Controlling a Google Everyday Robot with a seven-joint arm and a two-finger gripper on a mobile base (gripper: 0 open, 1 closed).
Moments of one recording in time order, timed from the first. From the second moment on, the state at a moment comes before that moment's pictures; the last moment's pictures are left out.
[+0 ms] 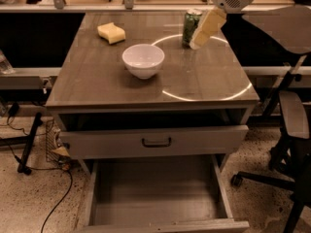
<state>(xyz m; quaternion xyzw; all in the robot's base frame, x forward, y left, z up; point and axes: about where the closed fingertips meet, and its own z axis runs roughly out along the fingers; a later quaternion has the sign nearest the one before) 0.684 -0.130 0.996 -0.58 0.72 -0.02 0.37</state>
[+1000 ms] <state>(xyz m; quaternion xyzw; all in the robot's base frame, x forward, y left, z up) 0.754 -0.166 0.960 -0.44 0.78 0.00 0.44</state>
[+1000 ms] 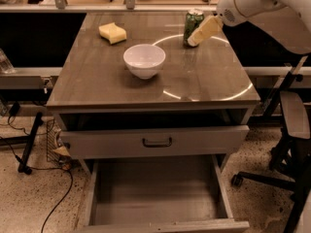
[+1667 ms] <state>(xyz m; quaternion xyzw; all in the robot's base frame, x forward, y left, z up) 0.821 -0.180 0.922 -0.34 0.79 0.08 0.51</state>
